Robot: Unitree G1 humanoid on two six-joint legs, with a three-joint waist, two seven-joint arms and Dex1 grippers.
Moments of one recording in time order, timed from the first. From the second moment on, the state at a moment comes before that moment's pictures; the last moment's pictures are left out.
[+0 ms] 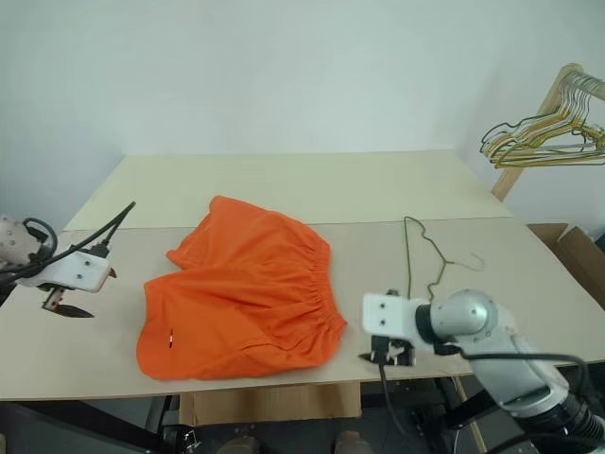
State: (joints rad) left arm -0.87 1.14 -0.35 1.01 0.41 -0.69 -1.39; right arm -0.27 -0.84 0.18 -0.41 -0.03 0.60 1.06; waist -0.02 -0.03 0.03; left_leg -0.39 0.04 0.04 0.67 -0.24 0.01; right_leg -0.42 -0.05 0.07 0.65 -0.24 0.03
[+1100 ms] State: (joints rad) left arm -0.18 0.84 0.15 -0.18 -0.65 0.29 -1.39; right arm -0.77 -0.42 -0.08 0.65 0.05 0.78 0.46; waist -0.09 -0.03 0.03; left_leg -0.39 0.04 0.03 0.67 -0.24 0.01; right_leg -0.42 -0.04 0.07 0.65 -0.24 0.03
